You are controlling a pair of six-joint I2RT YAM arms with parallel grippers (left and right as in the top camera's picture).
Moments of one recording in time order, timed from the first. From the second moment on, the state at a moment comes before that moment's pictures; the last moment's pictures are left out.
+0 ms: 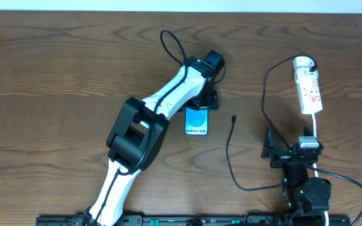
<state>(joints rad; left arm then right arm) -0.62 2.30 1.85 -1.08 0.02 -0.67 0.06 0.01 0.01 -0.07 0.02 0.01</state>
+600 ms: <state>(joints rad) -0.66 2.30 1.84 -1.06 -0.04 -0.67 0.06 0.01 0.01 -0.07 0.02 0.01</state>
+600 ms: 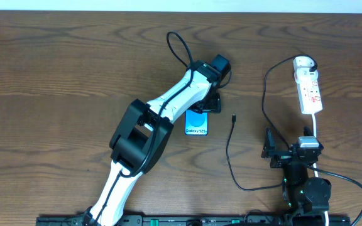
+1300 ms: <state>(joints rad) -0.66 2.28 1.76 -0.98 -0.03 -0.70 0.06 0.01 0.01 -0.07 0.02 0.01</state>
